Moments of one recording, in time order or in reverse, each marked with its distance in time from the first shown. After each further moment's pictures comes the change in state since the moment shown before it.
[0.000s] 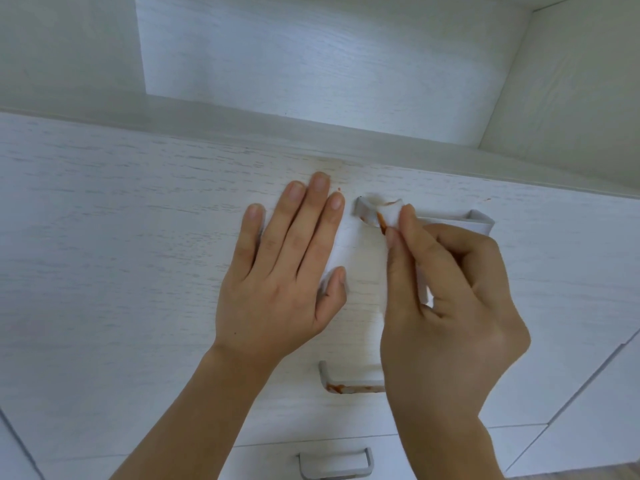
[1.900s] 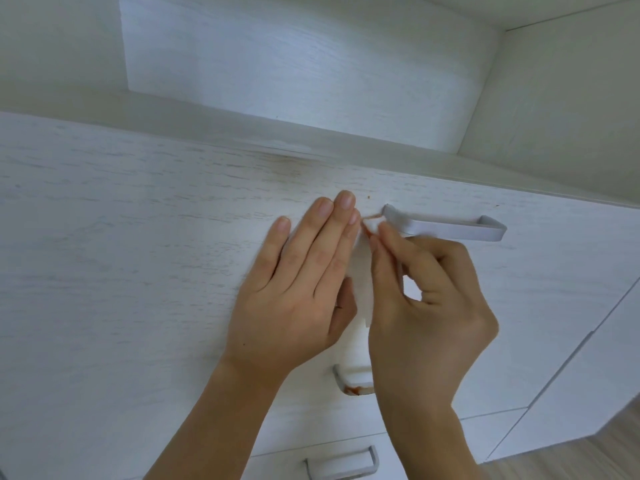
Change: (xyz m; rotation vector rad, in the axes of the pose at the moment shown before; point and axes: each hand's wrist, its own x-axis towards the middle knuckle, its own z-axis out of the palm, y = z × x) left_hand -0.004 -0.009 -0.001 -0.115 0.070 0.041; right_hand -0.014 -0.018 0.024 -0.032 0.022 0.058
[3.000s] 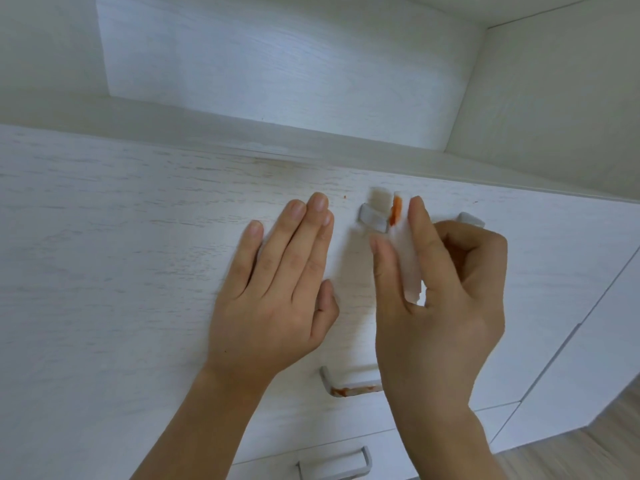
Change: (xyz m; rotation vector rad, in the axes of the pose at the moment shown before) left_hand -0.003 0.000 0.000 0.020 0.000 -0.003; right_hand 0.010 0.008 -0.014 -0.081 -0.058 -0.059
